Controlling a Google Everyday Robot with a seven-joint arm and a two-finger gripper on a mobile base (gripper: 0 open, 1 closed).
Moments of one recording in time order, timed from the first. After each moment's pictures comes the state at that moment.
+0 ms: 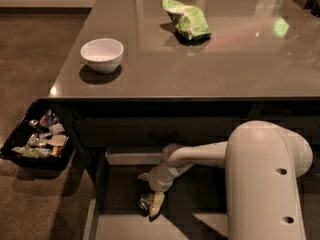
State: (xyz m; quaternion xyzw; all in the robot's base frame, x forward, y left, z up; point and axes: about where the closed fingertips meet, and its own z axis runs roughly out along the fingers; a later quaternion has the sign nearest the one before) arm 0.501 0.041 0.347 -0.78 0.56 0.23 0.17
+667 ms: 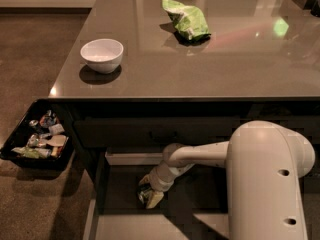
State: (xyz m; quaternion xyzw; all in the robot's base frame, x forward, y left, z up) arm 0.501 0.041 0.351 -0.78 0.56 0.23 0.17
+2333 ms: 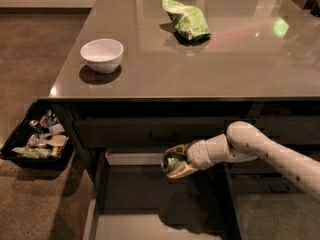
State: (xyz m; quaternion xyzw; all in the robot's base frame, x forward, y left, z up) arm 0.524 -0.053 0.566 -0.69 0.54 0.27 0.40
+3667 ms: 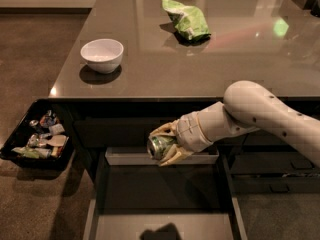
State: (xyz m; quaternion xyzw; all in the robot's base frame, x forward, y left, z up) arm 0.473 -0.010 0.732 -0.76 0.49 0.20 0.37
